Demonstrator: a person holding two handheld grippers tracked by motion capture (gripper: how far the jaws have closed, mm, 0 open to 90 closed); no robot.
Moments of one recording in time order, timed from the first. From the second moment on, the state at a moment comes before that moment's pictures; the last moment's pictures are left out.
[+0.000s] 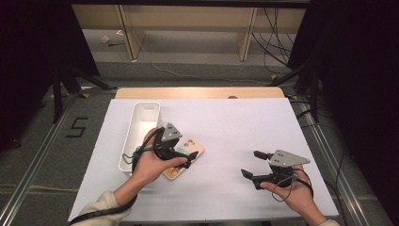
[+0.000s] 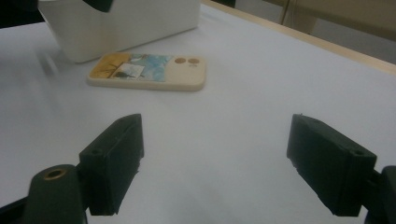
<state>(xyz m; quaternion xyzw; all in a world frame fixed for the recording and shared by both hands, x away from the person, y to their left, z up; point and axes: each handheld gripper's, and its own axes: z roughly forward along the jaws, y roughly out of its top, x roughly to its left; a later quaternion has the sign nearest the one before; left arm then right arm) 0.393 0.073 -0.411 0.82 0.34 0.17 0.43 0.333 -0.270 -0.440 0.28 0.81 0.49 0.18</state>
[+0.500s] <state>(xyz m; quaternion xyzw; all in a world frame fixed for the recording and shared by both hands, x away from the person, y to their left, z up) 0.442 0.038 -0.440 0.86 0.37 0.15 0.33 0.333 -0.270 -0.440 0.28 0.81 0.49 0.18</state>
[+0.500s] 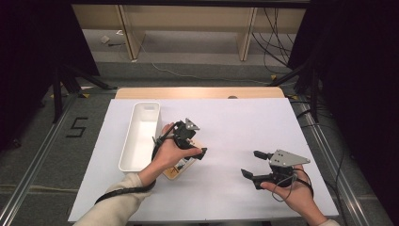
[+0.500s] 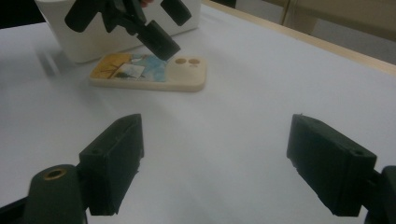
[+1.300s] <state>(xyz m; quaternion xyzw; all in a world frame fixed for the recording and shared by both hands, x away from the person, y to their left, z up) 0.469 0.030 -0.472 0.87 0.39 0.13 0.27 0.334 -0.270 -0.441 0.28 0.81 0.49 0.18</state>
